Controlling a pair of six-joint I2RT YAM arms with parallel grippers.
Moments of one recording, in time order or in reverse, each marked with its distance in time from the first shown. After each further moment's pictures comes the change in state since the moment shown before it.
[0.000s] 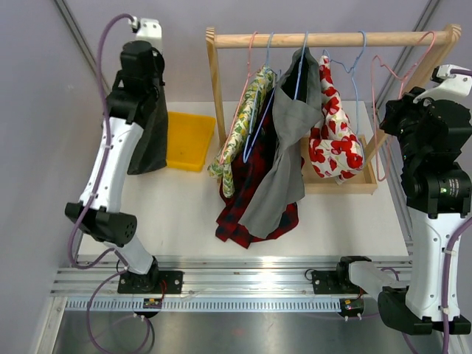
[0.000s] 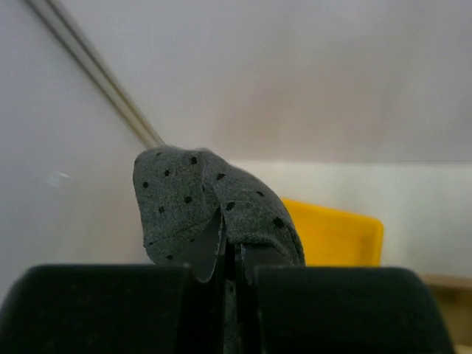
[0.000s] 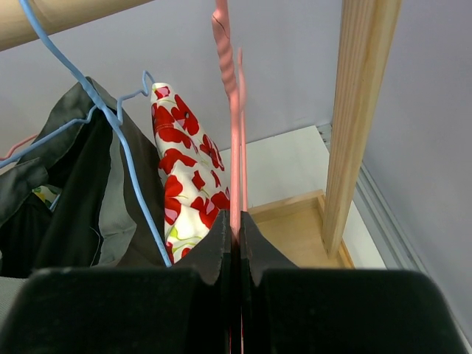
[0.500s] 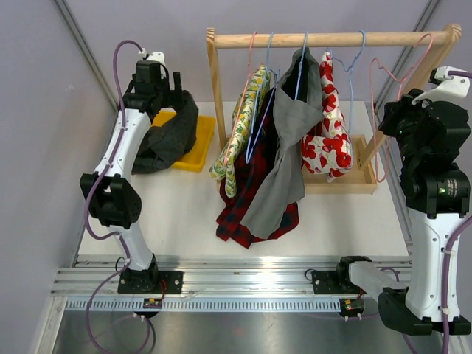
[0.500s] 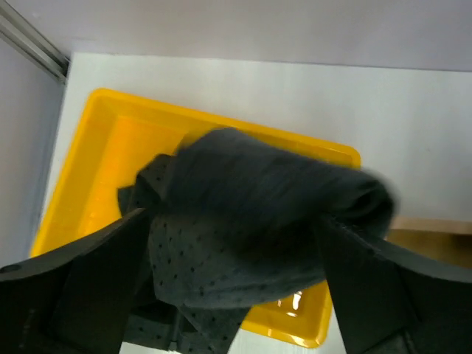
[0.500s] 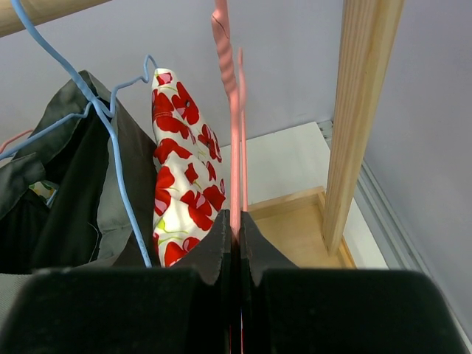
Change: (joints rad) left arm 0.137 0.200 -0.195 -0.001 0.291 -0.247; right arm 0.000 -0.011 -0.026 0.006 -0.005 0.001
